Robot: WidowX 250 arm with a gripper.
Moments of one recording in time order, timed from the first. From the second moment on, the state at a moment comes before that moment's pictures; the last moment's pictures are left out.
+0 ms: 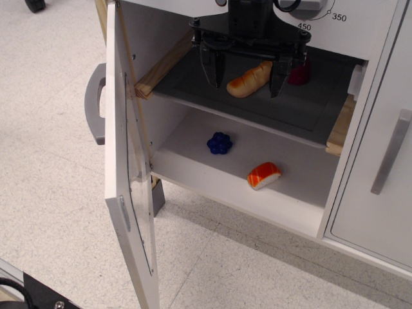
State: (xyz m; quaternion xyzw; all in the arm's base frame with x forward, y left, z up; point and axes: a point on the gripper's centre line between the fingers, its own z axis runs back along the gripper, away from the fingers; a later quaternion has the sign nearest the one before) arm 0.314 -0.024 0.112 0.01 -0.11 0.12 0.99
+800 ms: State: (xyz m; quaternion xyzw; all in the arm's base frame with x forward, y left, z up) arm 0.270 0.026 0.136 0.01 -0.12 0.17 0.98
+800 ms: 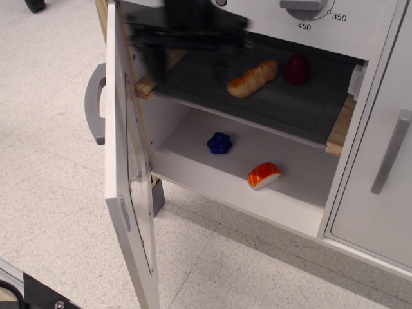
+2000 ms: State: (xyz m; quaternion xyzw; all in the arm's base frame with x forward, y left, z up) arm 0.272 0.060 0.080 0.03 -0.07 0.40 0.91
